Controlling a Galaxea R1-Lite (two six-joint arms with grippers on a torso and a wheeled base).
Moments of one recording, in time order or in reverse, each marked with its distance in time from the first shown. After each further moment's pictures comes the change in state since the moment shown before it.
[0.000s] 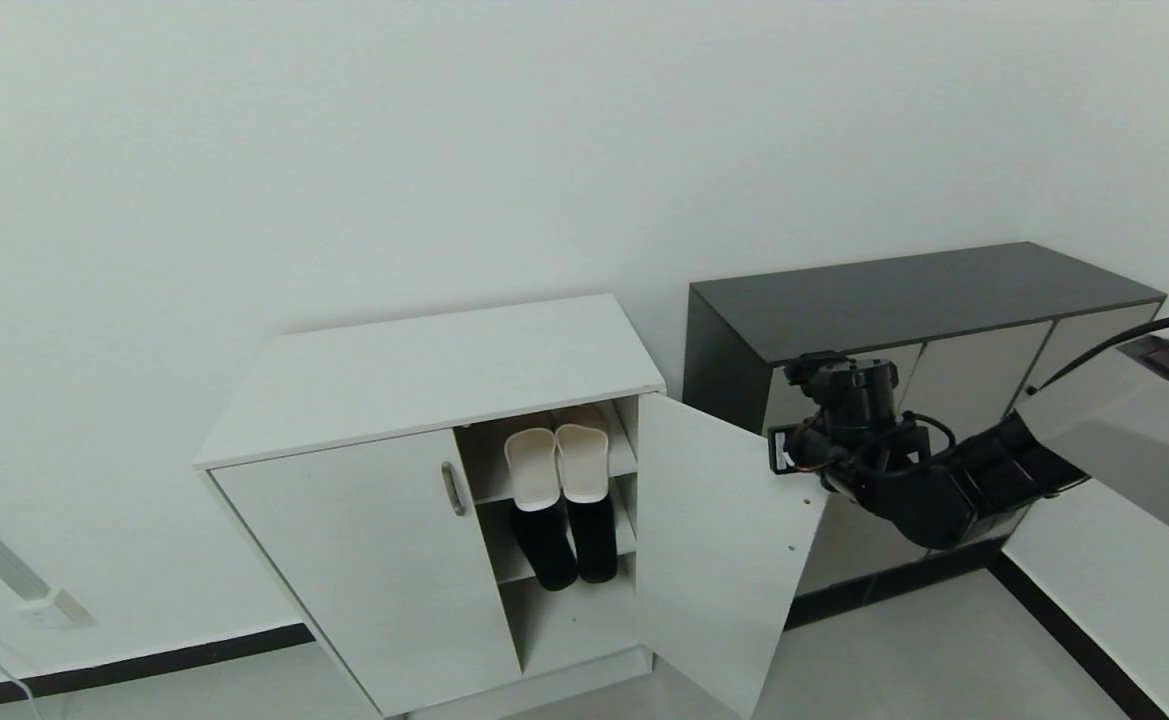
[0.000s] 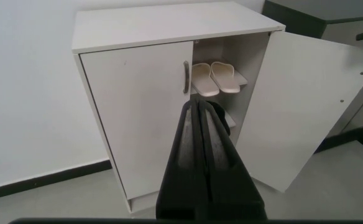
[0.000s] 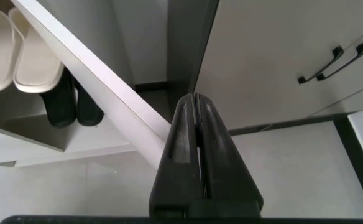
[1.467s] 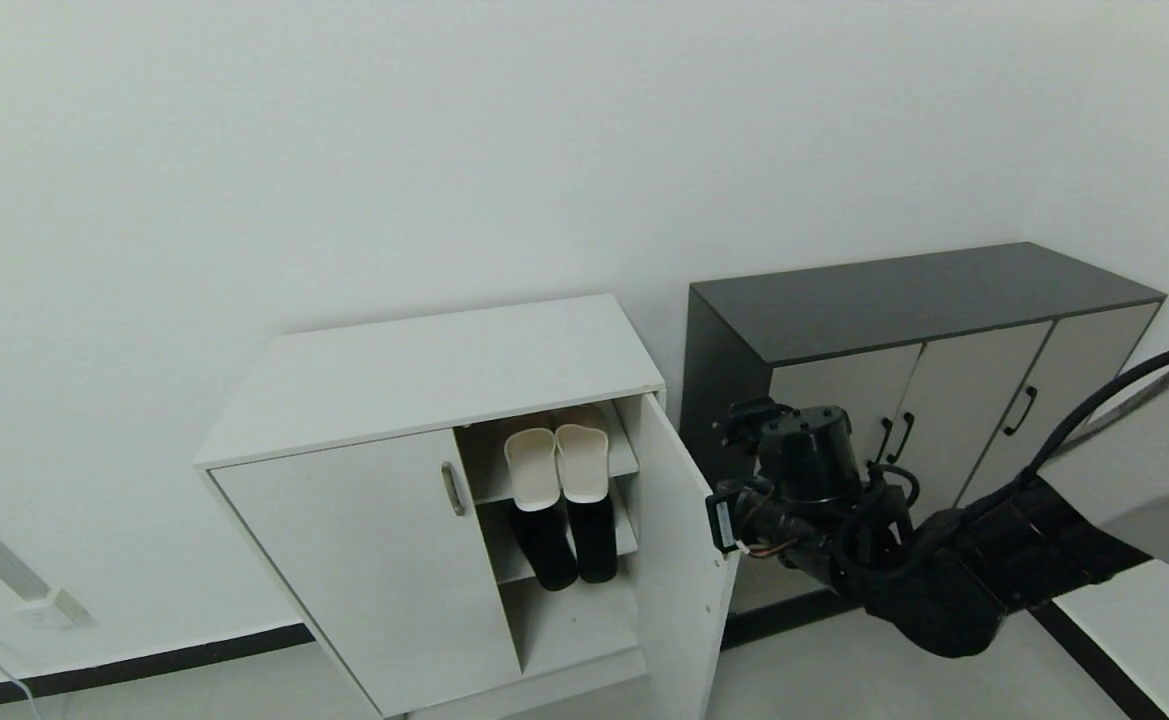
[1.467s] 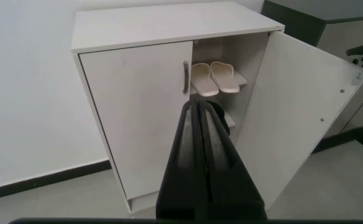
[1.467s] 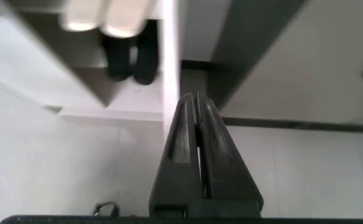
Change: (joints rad) left arm 0.000 0.000 0.000 0.000 -0.001 0.000; right arm 0.268 -0.141 0.222 -0.015 0.000 0.026
